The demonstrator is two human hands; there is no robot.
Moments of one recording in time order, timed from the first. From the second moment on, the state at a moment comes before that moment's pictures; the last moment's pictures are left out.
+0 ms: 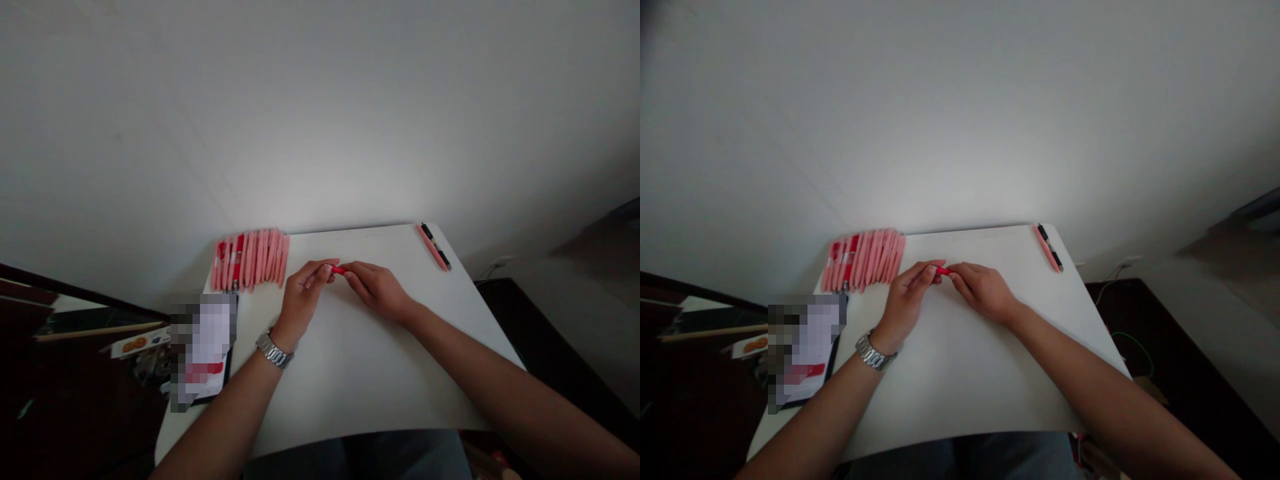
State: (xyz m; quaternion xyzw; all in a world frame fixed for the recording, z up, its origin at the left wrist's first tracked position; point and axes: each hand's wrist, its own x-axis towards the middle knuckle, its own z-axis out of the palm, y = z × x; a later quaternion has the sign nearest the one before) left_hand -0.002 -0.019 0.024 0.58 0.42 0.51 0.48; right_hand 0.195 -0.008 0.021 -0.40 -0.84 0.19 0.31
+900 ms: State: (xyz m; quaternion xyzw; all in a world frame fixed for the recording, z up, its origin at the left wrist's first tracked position) left_hand -0.005 -0.014 0.025 0.57 0.42 0.52 0.47; right_hand 0.199 -0.010 0.027 -0.42 -0.84 0.13 0.31
